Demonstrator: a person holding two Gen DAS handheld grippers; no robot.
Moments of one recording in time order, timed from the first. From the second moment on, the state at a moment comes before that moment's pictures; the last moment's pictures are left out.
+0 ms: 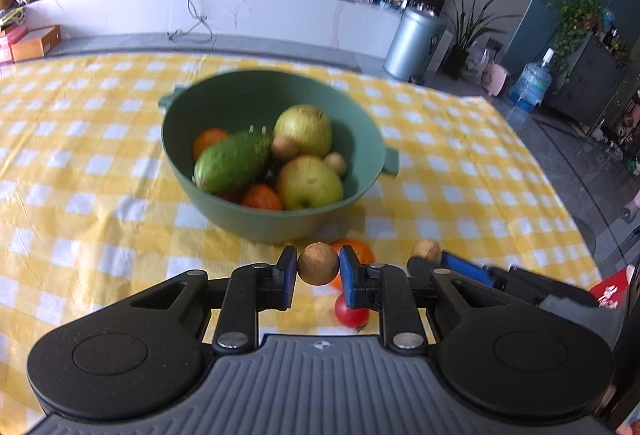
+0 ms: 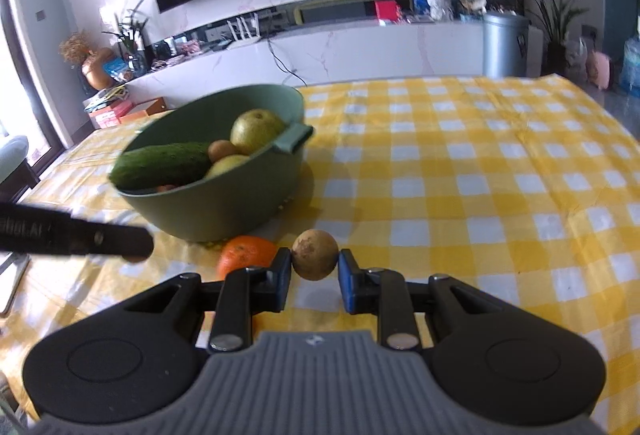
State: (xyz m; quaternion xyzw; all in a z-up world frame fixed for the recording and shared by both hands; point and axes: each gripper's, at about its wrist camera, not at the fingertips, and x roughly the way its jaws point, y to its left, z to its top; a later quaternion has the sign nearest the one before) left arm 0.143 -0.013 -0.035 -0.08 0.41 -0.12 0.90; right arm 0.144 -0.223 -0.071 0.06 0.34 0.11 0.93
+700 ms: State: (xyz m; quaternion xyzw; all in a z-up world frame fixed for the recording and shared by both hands) left arm 0.185 -0.013 0.000 -0.07 0.37 -0.12 0.92; right arm 0.182 -0.195 -0.009 -0.05 0.29 0.18 0.94
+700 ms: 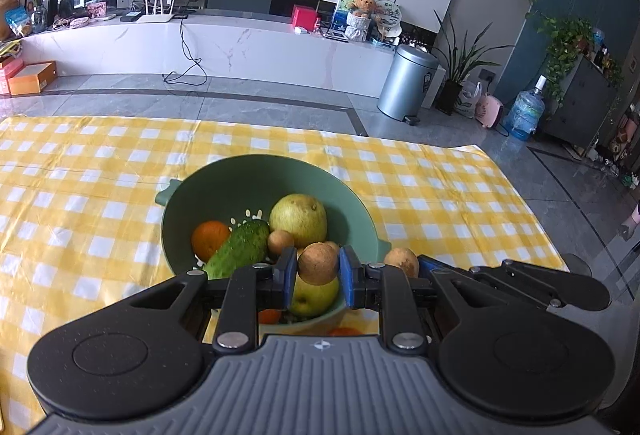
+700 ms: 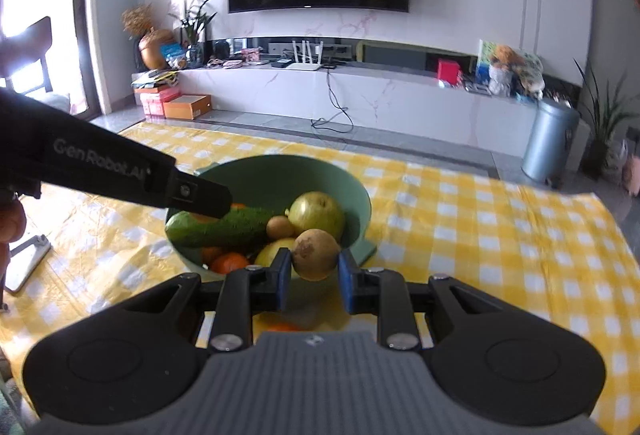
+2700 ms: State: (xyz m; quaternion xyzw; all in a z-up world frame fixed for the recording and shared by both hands) left arm 0.184 -0.016 -0.015 -0.04 0.38 -0.10 0.92; right arm 0.204 -0.180 -0.015 -0.11 0.28 0.21 0.93
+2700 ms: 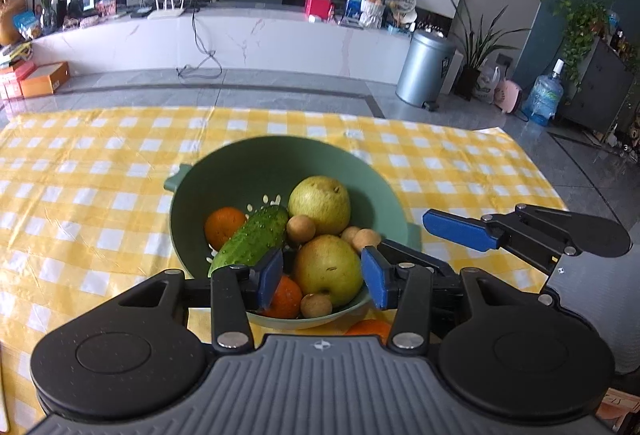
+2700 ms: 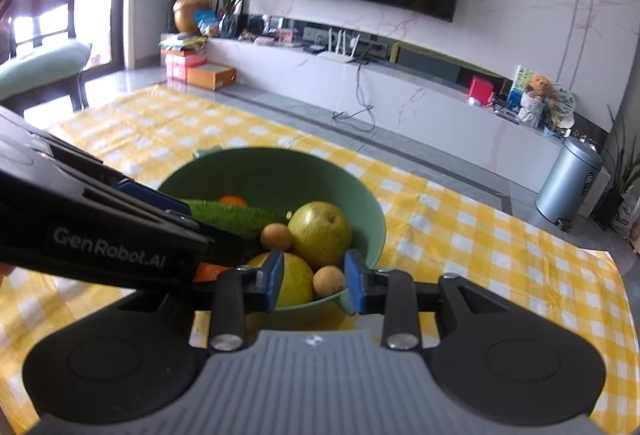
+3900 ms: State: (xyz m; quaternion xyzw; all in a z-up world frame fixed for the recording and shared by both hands) left arm 0.123 -0.037 -0.055 -0.04 0.43 -0.16 0.89; right arm 0.110 -0.242 -0.058 0.03 0.37 0.09 0.92
